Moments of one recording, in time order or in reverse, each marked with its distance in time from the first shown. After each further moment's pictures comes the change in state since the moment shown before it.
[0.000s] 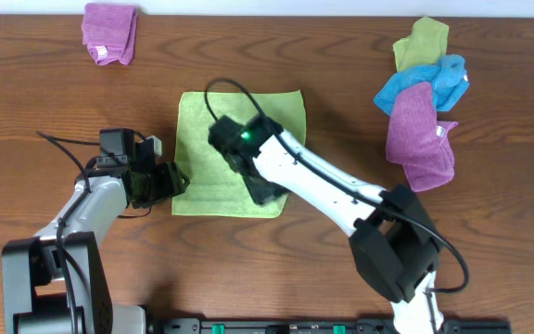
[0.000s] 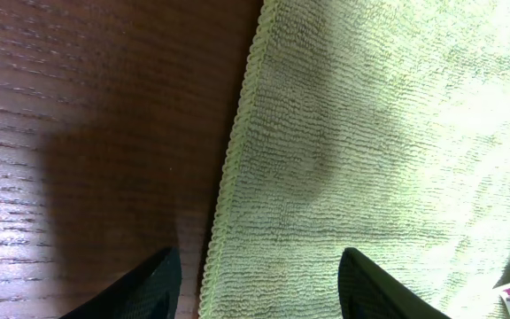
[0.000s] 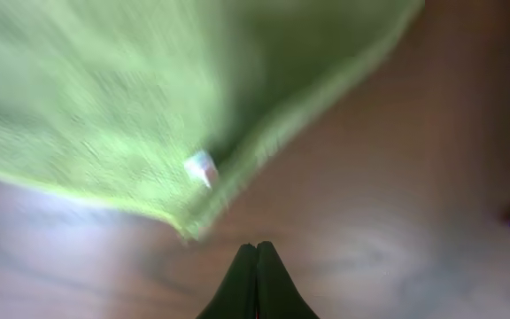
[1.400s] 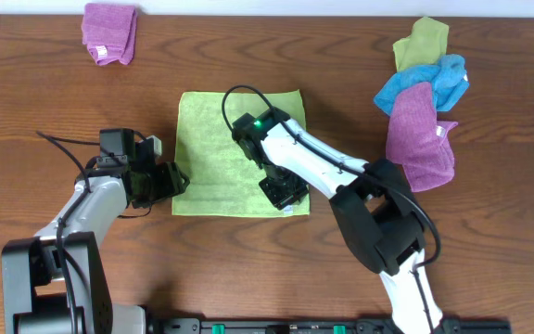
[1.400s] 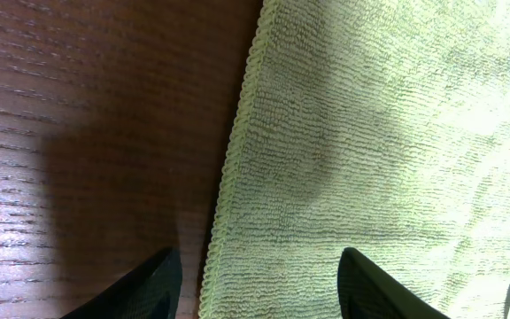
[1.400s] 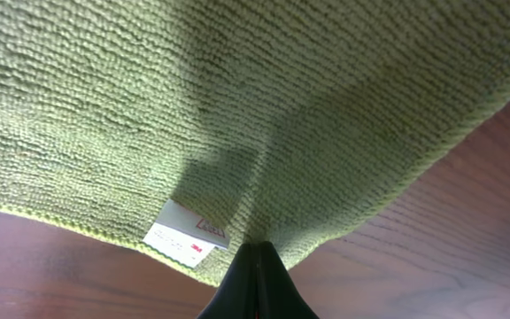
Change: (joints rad) left arm 0.000 0.000 0.000 0.002 0.000 0.000; right arm -0.117 0.133 -0.074 -0.056 -0.136 -0.237
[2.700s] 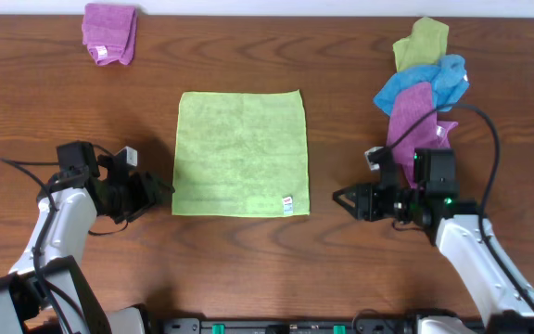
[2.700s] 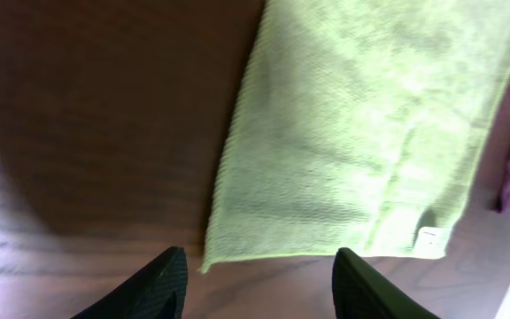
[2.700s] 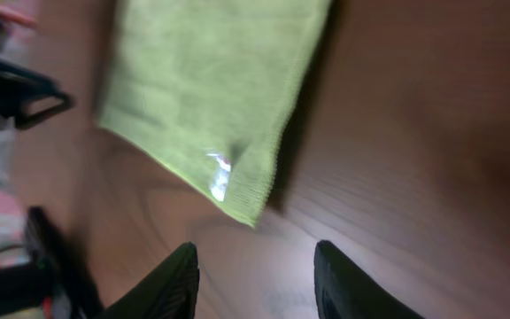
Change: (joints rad) left arm 0.209 -0.106 -0.001 -0.223 0.232 0.112; right arm -0.697 -0.892 -1.096 1.001 -0.917 -0.128
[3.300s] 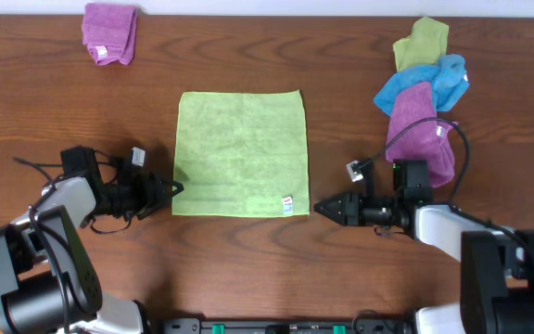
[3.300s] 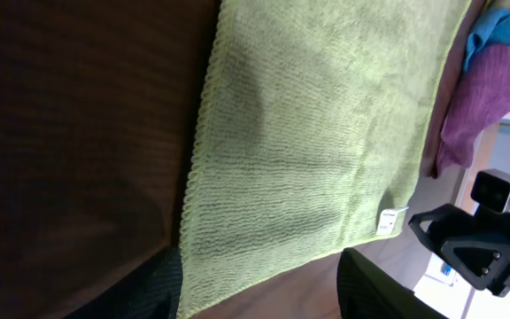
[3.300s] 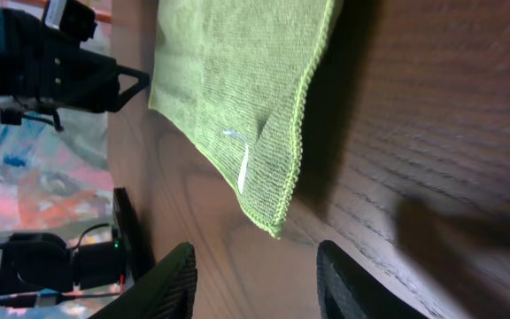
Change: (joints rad) left arm 0.043 0.214 0.000 0.087 0.216 0.125; right arm 0.040 0.307 -0.082 0.319 -0.209 0.155
